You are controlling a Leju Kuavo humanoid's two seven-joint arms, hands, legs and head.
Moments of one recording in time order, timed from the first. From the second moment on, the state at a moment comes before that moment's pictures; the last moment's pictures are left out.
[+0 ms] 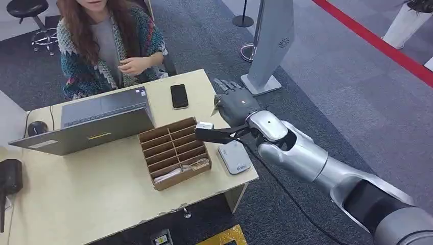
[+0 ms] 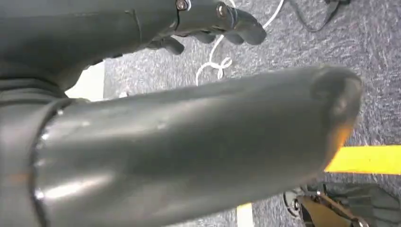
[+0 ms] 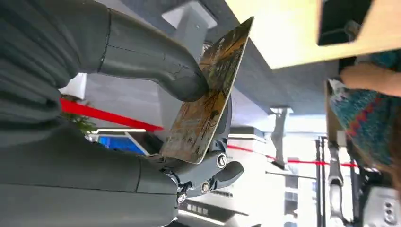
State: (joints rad) left arm -0.13 0.02 -1.23 -0.28 1.03 0.65 -0.14; right arm -0.52 -0.62 0.65 -1.67 0.89 -0.07 0.37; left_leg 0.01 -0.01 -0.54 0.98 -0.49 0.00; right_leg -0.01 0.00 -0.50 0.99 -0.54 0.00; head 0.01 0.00
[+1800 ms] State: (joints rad) left arm -0.13 0.02 -1.22 -0.28 1.02 0.65 -0.13; right arm -0.30 -0.60 0.64 -1.49 0.80 -0.07 0.36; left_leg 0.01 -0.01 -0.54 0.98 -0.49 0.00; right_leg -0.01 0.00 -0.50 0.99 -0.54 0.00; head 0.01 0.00
